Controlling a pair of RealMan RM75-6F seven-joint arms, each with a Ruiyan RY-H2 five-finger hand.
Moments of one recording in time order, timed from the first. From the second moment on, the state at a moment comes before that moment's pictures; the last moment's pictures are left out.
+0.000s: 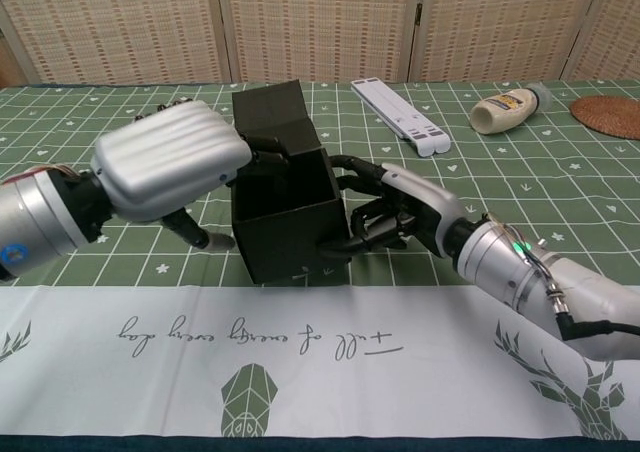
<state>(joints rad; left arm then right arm) -0.74 -1.63 -0.03 -1.33 1.73 1.21 0.41 0.74 -1.95 0.13 -0.95 -1.49 0.98 0.96</state>
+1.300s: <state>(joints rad) -0.61 -1.50 -0.11 -1.42 1.53 1.29 0.20 0.74 -1.86 0.15 -1.17 -1.42 0.91 0.67</state>
